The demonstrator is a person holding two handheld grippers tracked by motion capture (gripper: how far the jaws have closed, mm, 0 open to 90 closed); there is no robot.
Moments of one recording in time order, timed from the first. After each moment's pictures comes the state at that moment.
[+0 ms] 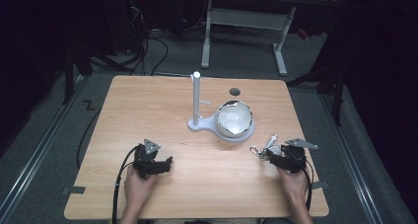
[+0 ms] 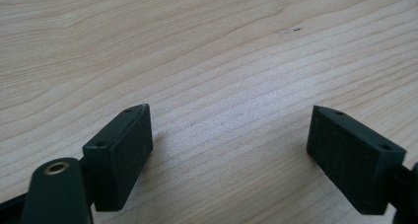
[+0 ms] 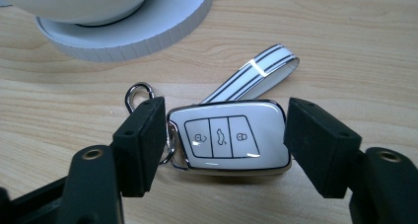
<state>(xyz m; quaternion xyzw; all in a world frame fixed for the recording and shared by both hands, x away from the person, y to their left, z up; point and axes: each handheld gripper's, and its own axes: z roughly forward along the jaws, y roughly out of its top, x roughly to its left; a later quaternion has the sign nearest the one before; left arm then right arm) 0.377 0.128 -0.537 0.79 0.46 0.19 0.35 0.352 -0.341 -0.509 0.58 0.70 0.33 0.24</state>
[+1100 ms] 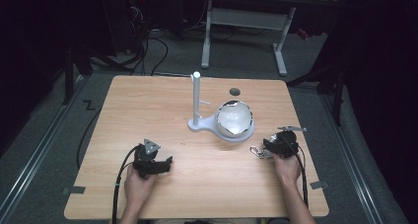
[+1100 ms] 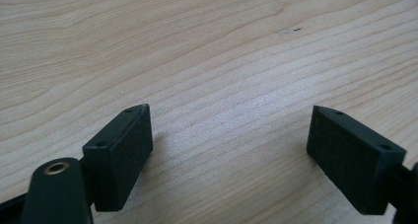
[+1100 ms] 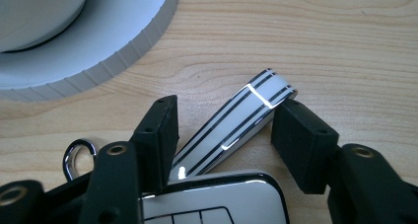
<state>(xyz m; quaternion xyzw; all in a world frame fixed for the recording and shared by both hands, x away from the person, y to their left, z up) 0.377 0.128 -0.537 0.79 0.46 0.19 0.35 0.409 -0.336 -0.519 0.63 0.69 0.28 0.21</state>
